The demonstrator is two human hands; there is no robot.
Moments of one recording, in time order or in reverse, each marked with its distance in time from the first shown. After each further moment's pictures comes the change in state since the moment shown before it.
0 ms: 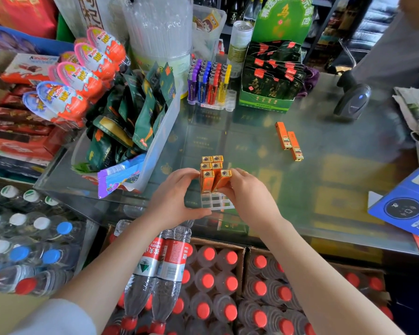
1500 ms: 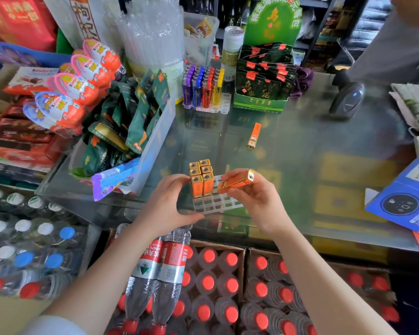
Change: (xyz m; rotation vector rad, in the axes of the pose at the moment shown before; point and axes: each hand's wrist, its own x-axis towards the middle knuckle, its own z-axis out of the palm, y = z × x) left_hand -0.012 0.006 -0.004 -0.023 0.019 -0.036; right_hand -0.024 0.016 -0.013 1.016 0.047 0.160
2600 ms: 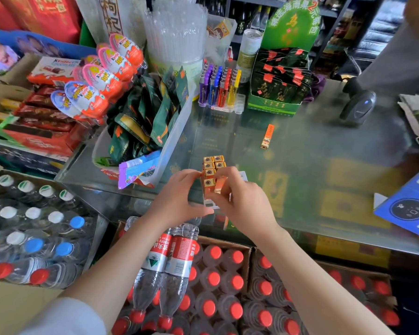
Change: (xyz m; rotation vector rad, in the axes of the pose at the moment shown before) left_hand 0.000 -0.005 -0.008 -0.072 -0.081 -0.065; right_hand -0.002 -0.015 0.053 -0.881 -0.004 -0.308
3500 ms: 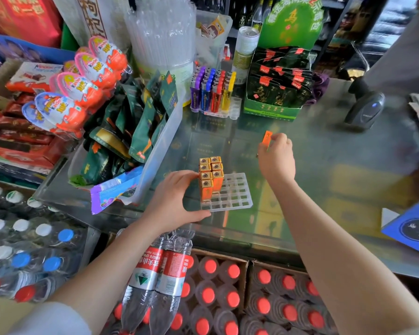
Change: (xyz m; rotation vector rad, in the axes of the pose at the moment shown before) left_hand 0.033 0.002 0.001 0.147 0.044 0.029; right_hand 0.096 0.120 -0.015 -0.015 0.162 0.779
